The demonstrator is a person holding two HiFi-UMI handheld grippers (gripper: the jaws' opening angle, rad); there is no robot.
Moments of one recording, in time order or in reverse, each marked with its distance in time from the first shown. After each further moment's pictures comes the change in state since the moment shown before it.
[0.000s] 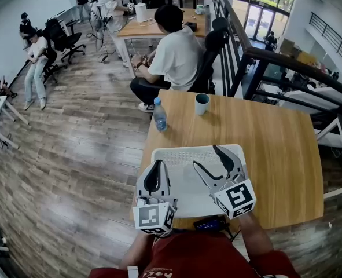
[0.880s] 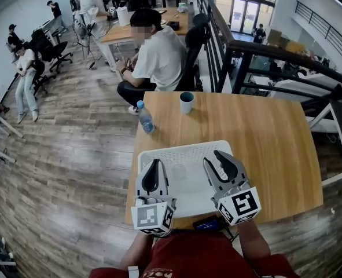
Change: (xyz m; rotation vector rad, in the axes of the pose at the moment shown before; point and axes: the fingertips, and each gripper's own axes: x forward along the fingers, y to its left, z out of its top) left arm 0.012 -0.040 -0.002 0.010 0.006 -0.076; right arm -0.060 -0.033 0.004 0.075 -0.086 -0.160
